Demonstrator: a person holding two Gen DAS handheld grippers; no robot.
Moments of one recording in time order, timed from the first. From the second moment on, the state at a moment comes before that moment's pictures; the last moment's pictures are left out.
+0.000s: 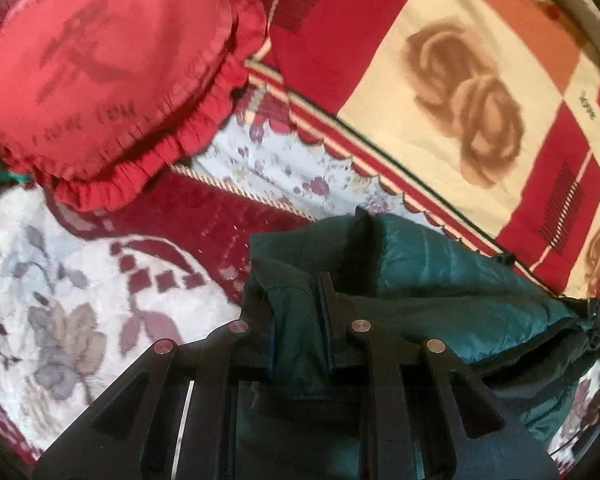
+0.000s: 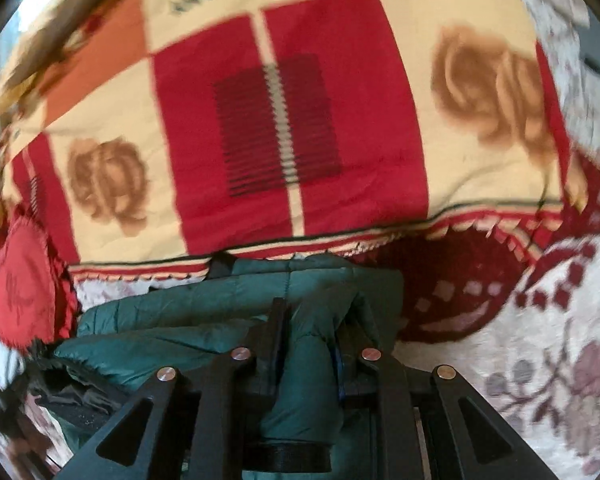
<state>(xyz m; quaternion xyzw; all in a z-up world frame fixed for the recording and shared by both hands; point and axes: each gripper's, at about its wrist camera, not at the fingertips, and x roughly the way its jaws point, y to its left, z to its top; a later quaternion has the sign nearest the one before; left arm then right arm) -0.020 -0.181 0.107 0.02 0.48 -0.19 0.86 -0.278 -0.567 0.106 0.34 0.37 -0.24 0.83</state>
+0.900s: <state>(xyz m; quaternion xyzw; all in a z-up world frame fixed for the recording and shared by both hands) -0.027 -0.158 0.125 -0.08 0.46 -0.24 0.85 -0.245 -0.459 0.137 0.16 0.35 -0.13 0.91</state>
